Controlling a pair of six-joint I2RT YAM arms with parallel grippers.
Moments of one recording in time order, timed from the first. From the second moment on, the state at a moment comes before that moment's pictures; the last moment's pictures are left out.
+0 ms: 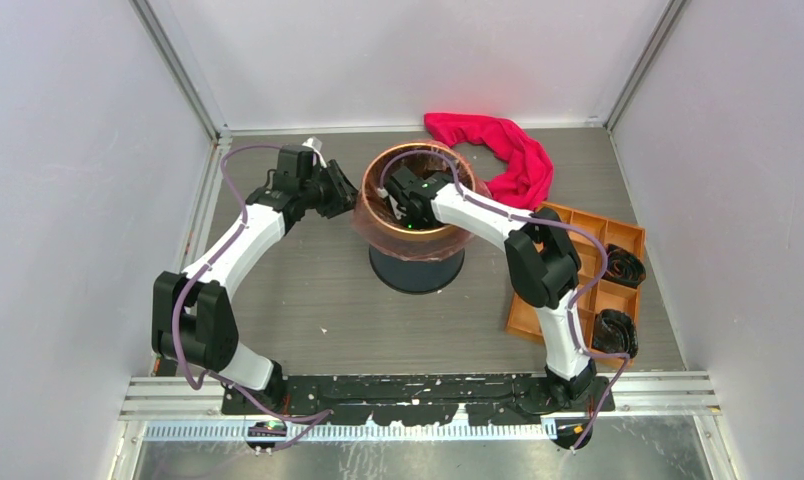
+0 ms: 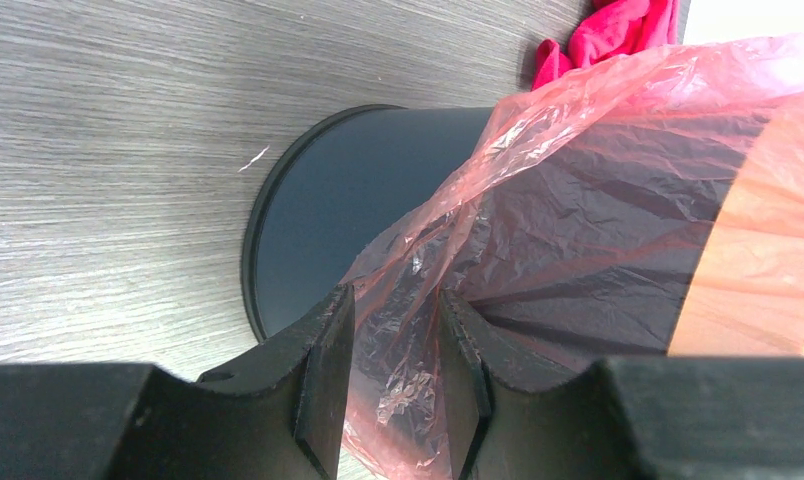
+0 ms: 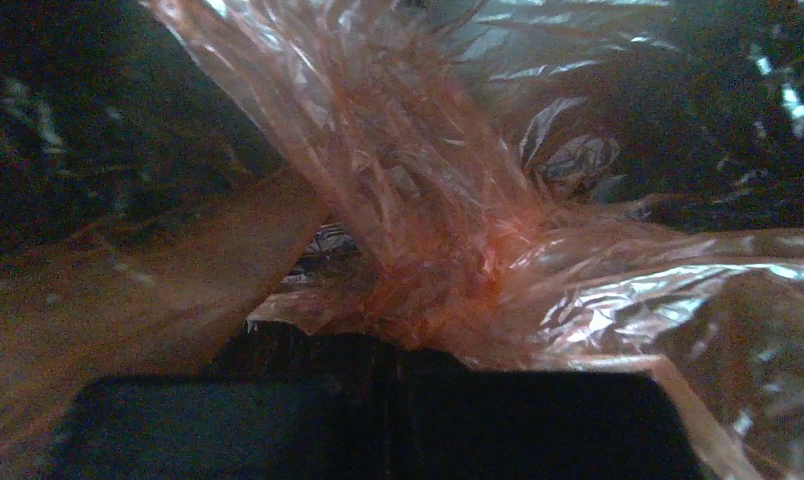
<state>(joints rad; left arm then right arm) -0.28 1.50 1.17 -0.33 0.29 -0.74 0.74 2.10 1.72 -0.92 -0.02 0.13</state>
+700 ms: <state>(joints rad) -0.28 1.50 1.17 -0.33 0.29 -0.74 0.73 2.15 1.71 -0.93 -0.10 0.19</state>
